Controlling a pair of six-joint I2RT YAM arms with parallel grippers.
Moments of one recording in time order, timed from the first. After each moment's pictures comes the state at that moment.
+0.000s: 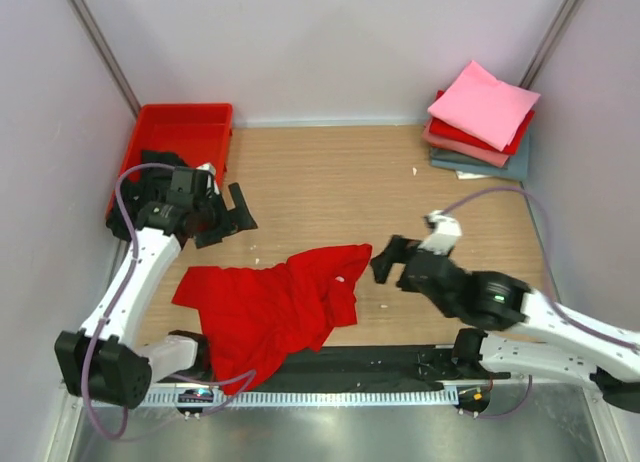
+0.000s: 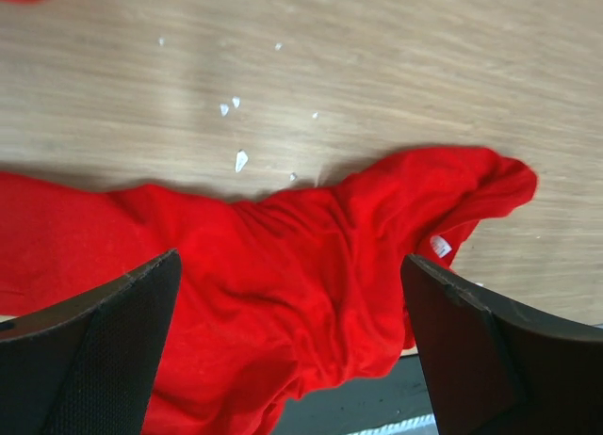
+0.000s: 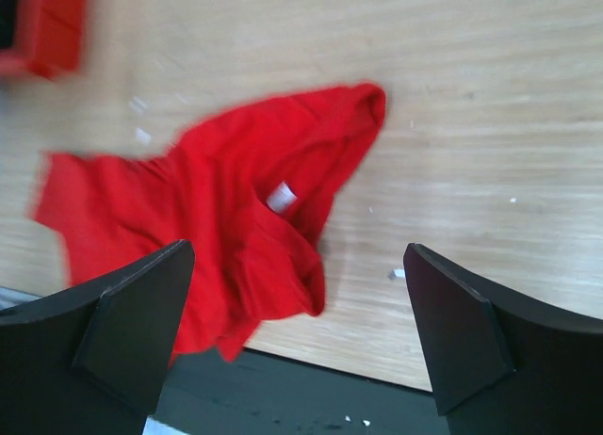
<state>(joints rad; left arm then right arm) -0.20 1.18 1.07 -0.85 0.13 -0.54 1.13 0.67 0.83 -0.81 0.65 0.99</state>
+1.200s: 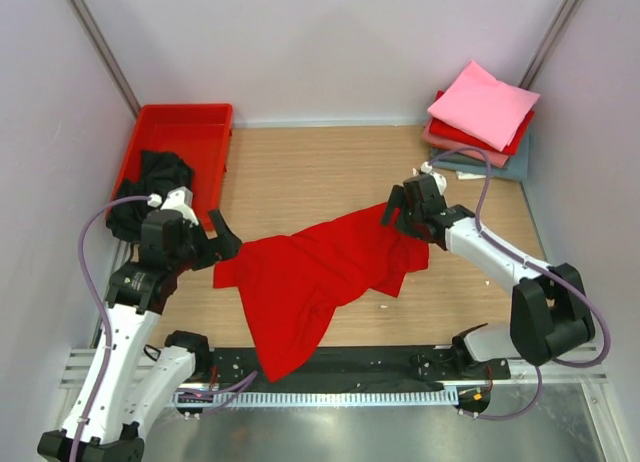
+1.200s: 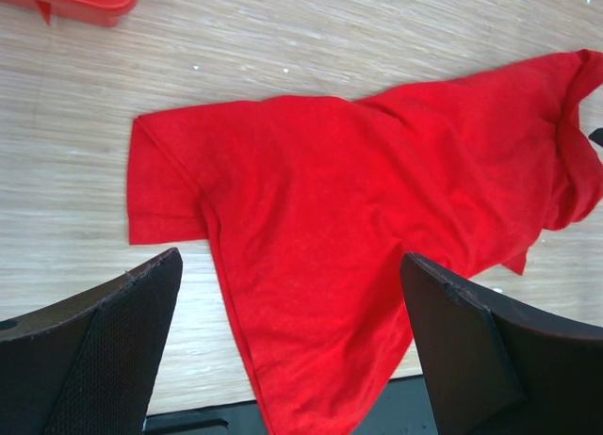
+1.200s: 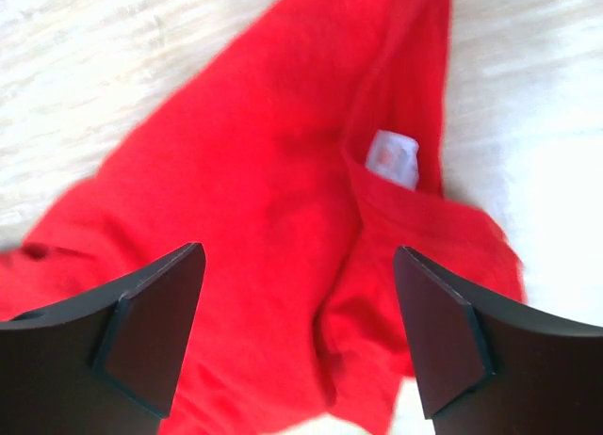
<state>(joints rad) -0.20 0.71 0.88 -0.83 0.04 -0.48 0.38 1.39 0.89 -0.36 0.16 0.67</state>
